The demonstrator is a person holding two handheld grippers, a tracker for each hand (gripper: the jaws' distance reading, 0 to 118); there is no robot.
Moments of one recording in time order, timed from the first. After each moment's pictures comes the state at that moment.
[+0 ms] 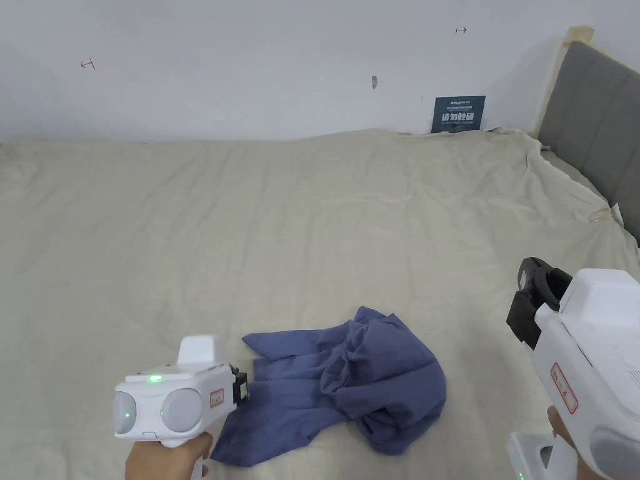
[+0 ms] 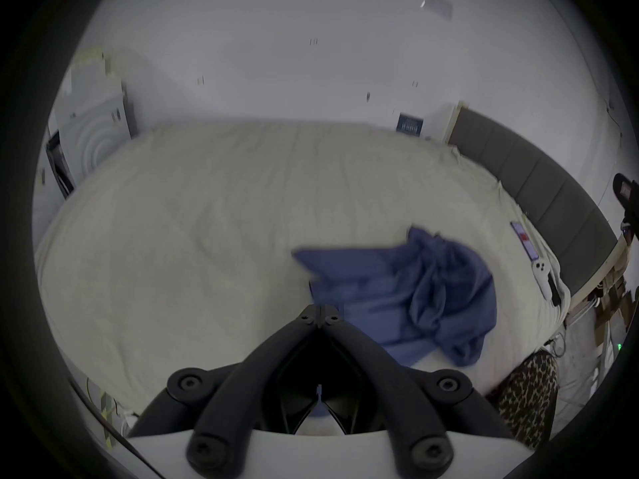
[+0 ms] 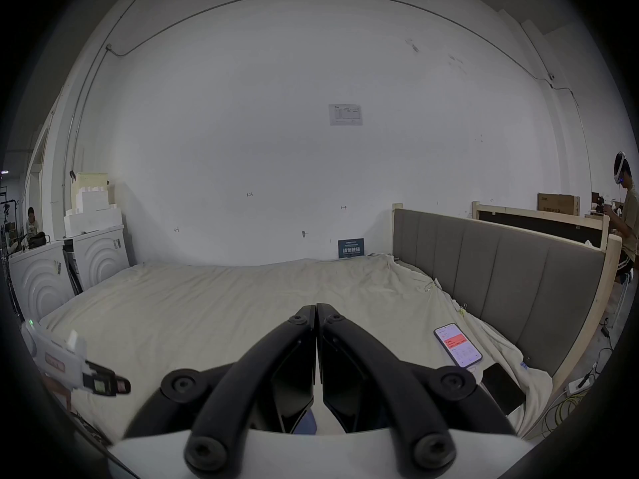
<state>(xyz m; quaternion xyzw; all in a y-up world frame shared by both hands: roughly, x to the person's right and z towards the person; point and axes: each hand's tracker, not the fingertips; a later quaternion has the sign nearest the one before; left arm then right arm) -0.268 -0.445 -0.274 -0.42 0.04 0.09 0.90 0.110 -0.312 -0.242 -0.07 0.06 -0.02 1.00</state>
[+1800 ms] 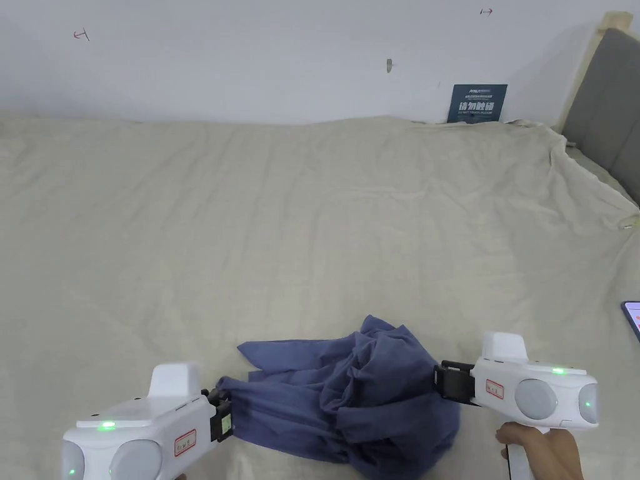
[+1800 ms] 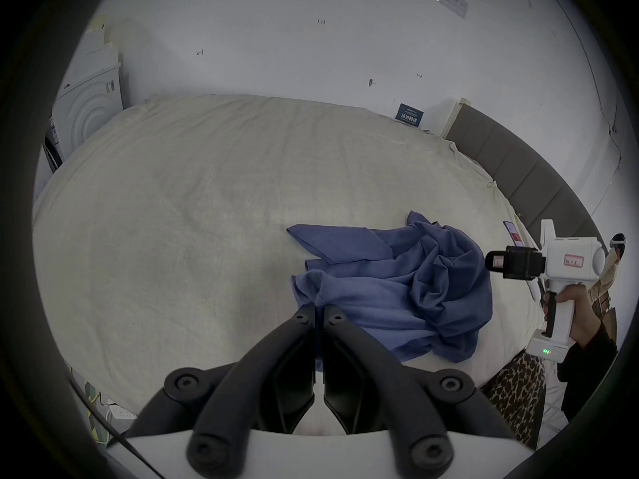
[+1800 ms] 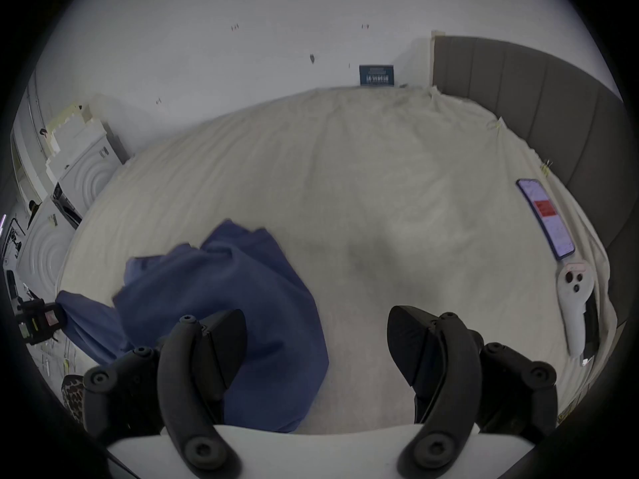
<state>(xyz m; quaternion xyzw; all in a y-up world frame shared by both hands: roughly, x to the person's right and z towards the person) -0.288 -0.441 -0.272 -0.40 0.02 0.12 0.91 0.118 -0.463 -0.395 -0.44 0.12 -0.02 0.89</state>
